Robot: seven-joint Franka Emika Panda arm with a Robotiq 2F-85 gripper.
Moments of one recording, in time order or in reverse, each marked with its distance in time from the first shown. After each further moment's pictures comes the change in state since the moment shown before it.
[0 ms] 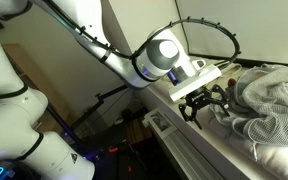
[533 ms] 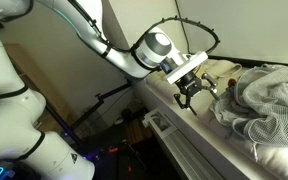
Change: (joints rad) arm 0.098 -0.002 0.052 0.046 -0.072 -0.124 0.000
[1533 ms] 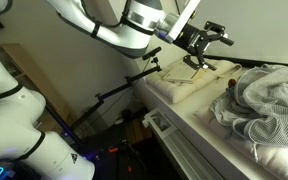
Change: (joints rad) arm 0.006 -0.152 0.004 0.100 -0.274 -0.001 0.092
